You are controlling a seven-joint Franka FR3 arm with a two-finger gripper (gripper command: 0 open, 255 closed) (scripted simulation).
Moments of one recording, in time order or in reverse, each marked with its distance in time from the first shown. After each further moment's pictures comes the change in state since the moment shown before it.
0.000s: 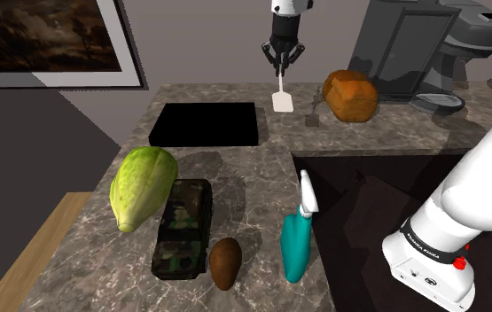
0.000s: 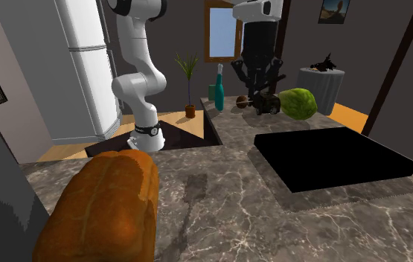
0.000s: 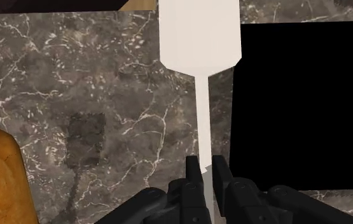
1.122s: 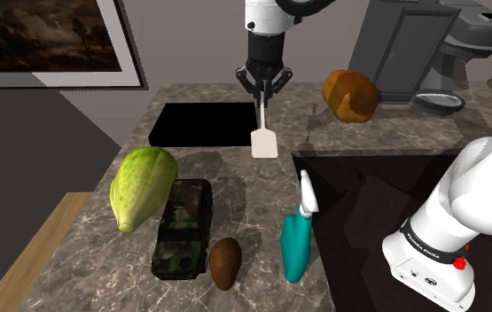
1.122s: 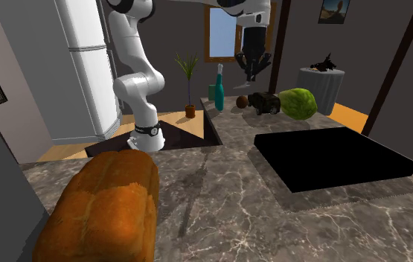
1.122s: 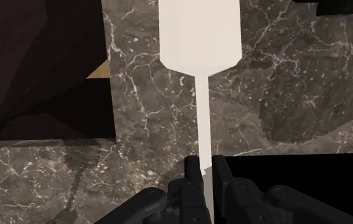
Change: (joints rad) arm 0.167 -0.216 0.213 -0.226 0.049 0.000 0.362
